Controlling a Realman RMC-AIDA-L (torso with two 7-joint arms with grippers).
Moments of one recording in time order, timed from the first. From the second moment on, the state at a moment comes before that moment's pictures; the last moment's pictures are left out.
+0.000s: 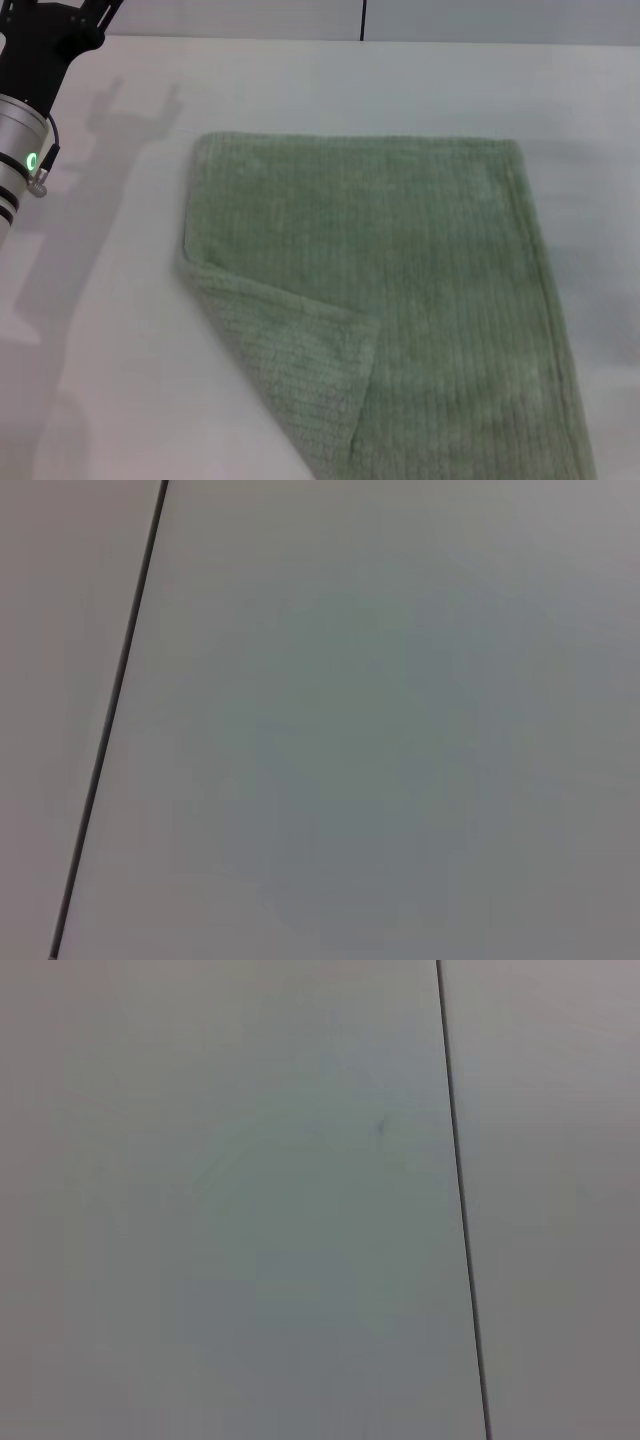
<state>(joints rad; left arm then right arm) -0.65 -2.08 0.74 0.01 0.63 1.23 -0.42 0.54 2.07 -2.04 -0.11 0.95 -1.33 0.04</state>
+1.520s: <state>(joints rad) -0.65 -2.08 0.74 0.00 0.63 1.25 -0.42 0.54 2.07 -2.05 -0.13 0.95 -1.30 0.04</state>
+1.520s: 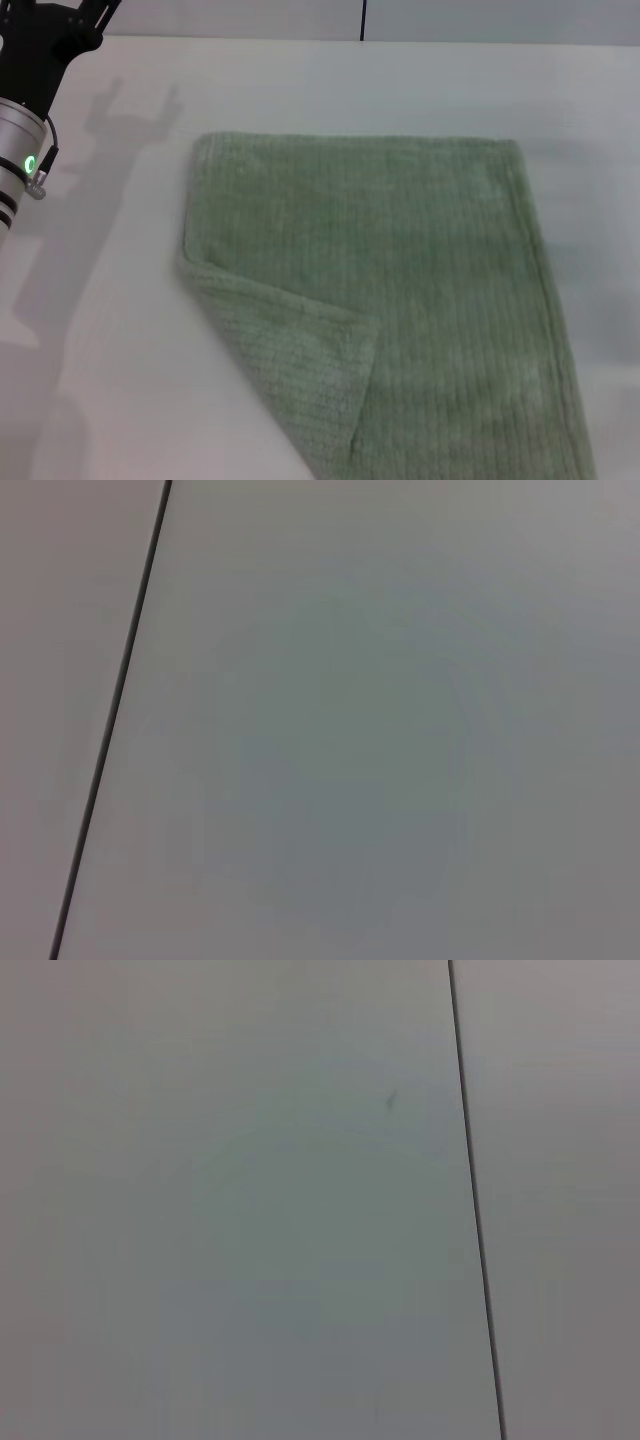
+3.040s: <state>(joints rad) -0.64 -2.08 0.74 0.01 0.63 1.24 -0.42 0.49 2.05 -1.87 -0.84 0.37 -0.24 0.04</state>
